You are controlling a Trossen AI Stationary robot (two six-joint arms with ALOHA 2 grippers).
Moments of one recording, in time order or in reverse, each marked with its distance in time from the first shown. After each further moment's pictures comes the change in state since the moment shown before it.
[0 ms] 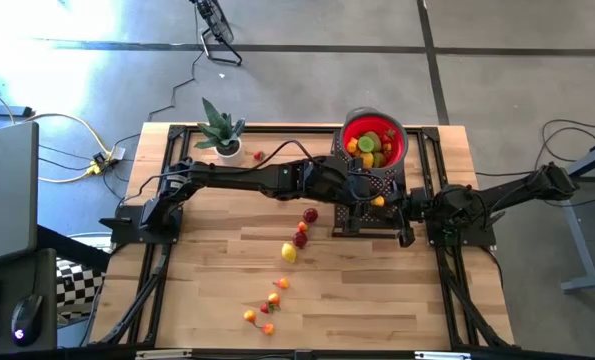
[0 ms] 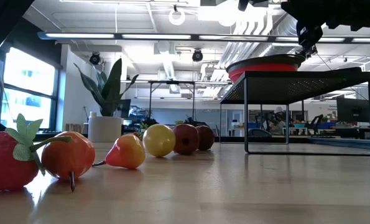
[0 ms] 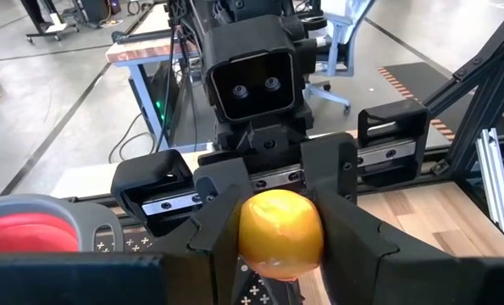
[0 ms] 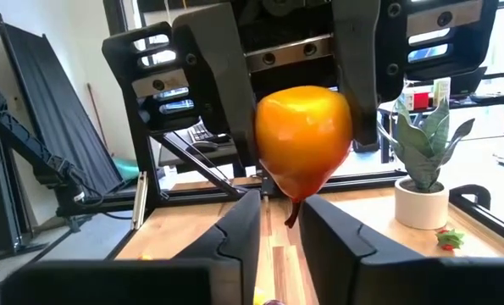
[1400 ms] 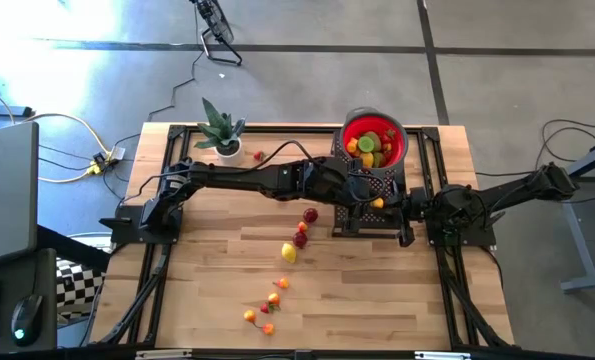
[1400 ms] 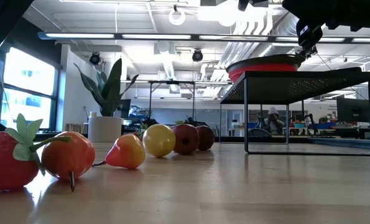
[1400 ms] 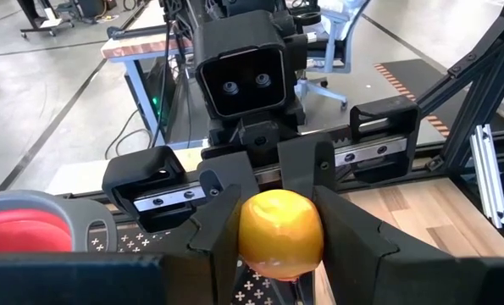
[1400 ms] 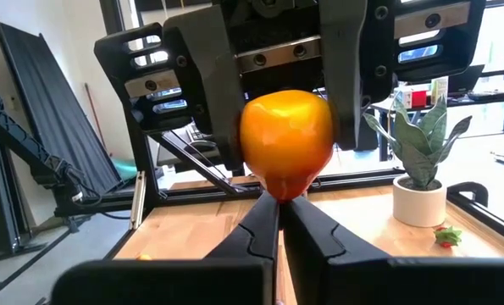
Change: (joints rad) left arm 0.000 -0.002 0.000 -0.016 -0.001 -0.003; right arm 0.000 0.000 0.000 -0.003 0.003 0.005
